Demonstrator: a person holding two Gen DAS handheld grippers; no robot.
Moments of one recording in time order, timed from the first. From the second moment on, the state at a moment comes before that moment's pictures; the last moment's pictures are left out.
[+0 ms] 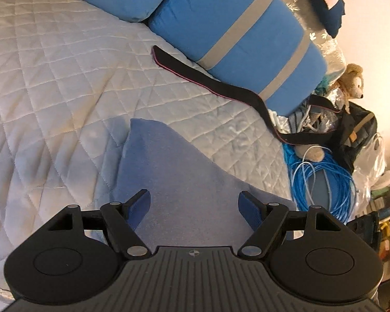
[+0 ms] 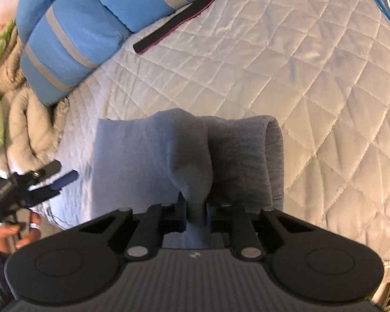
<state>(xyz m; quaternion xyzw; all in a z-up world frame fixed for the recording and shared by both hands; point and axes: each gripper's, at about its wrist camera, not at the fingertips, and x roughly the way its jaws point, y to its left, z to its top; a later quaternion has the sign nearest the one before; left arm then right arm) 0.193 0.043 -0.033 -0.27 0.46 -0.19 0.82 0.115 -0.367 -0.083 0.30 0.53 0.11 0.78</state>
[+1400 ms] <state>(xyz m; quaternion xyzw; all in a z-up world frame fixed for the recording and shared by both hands) 0.199 0.038 -0.046 -0.26 0.47 -0.19 0.82 0.142 -0.382 -0.078 0.05 0.48 0.07 0.87</state>
